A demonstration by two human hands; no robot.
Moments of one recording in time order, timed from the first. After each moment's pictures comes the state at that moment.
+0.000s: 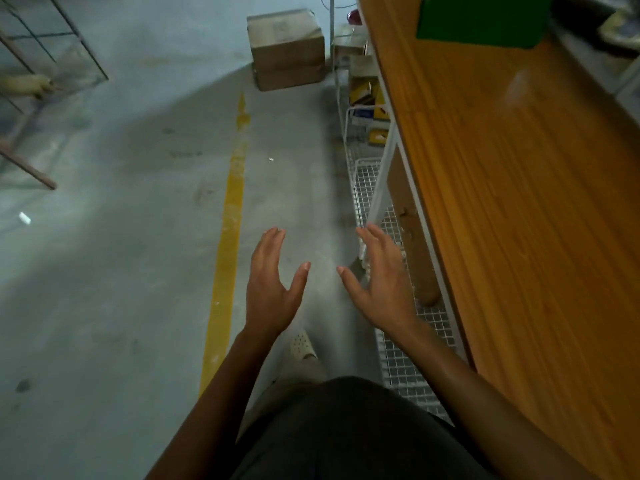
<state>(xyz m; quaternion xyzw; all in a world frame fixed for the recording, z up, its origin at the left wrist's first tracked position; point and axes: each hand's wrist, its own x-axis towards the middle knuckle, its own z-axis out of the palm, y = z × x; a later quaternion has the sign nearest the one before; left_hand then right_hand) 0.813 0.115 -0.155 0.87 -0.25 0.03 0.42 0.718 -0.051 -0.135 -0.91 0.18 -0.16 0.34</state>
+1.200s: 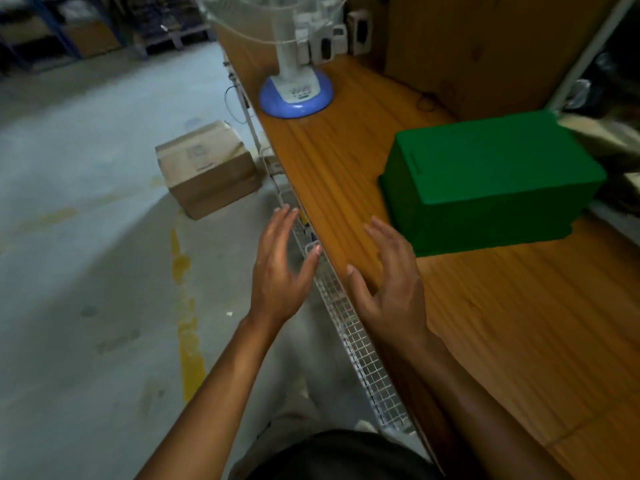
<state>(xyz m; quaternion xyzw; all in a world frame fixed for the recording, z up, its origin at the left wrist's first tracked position) 1.418 -0.377 -0.058 0.78 -0.46 0.03 0.42 1.261 -0.471 -0.063 -0.83 0.26 -0.39 0.31</state>
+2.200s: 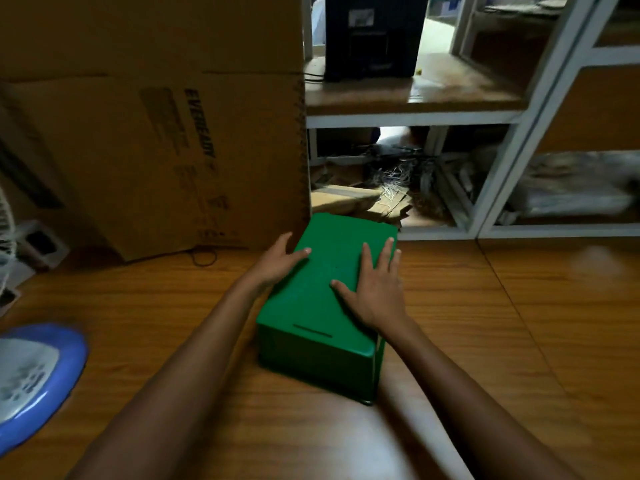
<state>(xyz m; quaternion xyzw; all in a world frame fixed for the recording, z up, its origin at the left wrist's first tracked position) 1.461 -0.814 -0.005 0.49 -0.68 -0.52 0.15 1.304 -0.679 -0.035 -0.51 0.83 -0.20 0.12</state>
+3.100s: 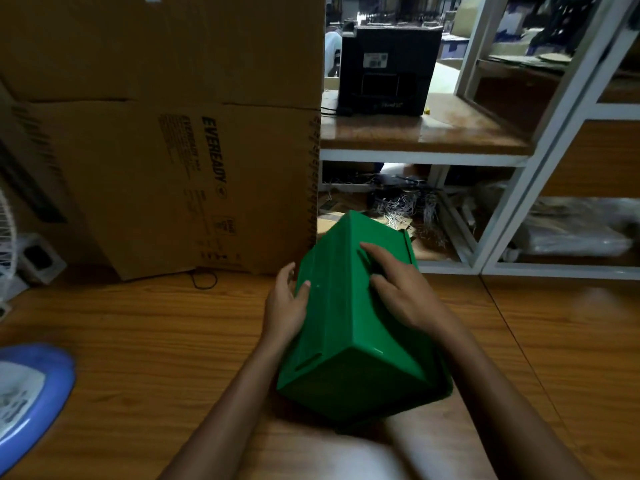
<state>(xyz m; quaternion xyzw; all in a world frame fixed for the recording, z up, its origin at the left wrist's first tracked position) 1.452 -0.777 -0.020 0.50 -0.62 -0.48 0.37 1.279 -0.676 0.063 -0.60 0.73 -0.26 0.19</state>
